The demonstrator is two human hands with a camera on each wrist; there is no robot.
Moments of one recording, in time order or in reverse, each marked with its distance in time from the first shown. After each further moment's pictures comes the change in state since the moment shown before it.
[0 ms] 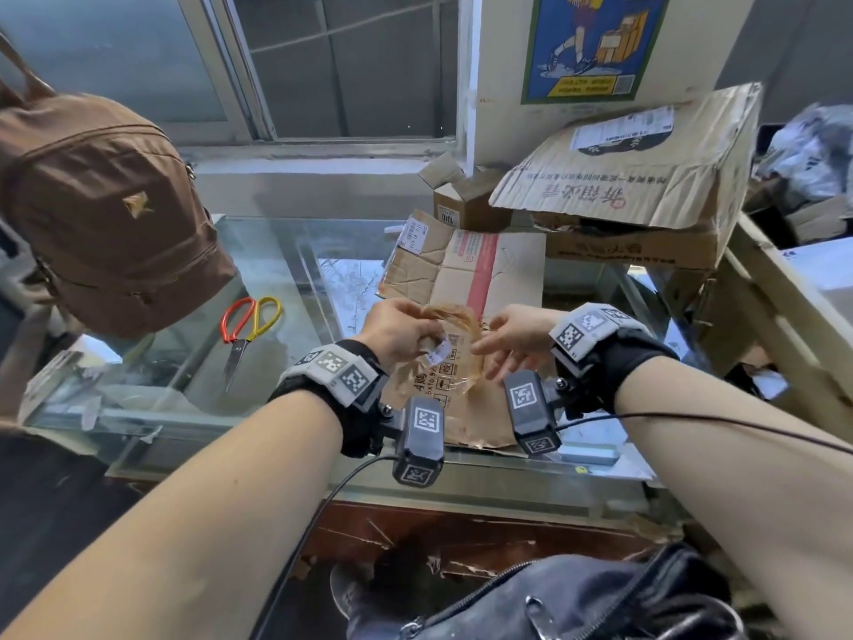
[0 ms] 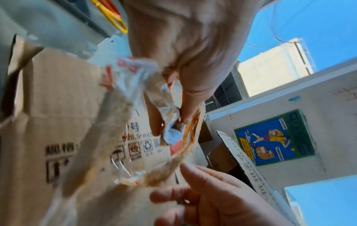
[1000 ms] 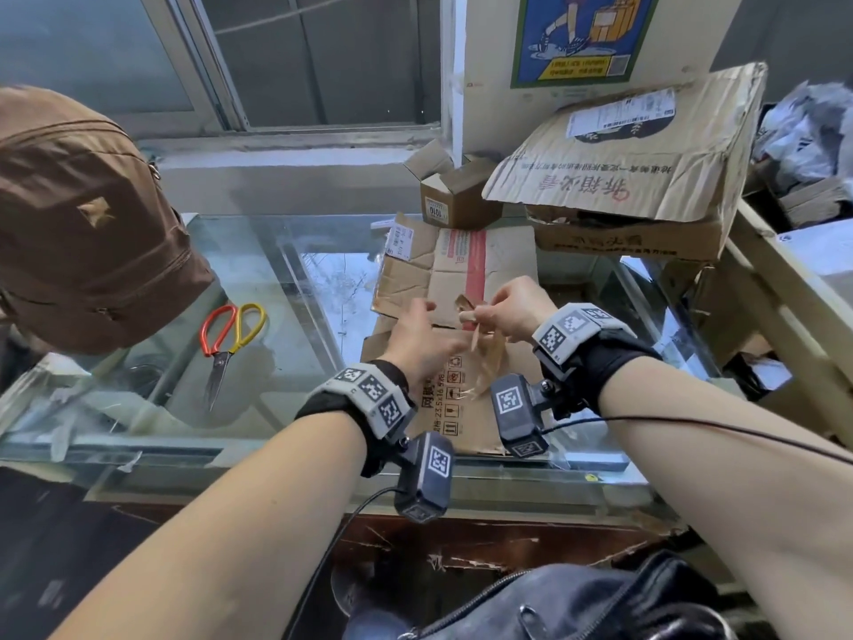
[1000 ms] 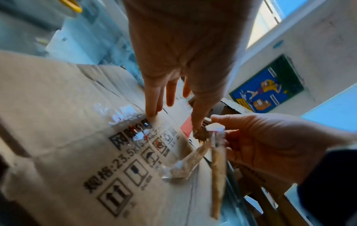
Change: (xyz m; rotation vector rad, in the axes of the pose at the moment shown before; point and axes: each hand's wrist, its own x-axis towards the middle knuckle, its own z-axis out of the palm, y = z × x) left_hand 0.023 -0.012 0.026 0.419 -0.002 0.168; right_hand 0.018 -0.015 0.000 0.080 0.537 -0.090
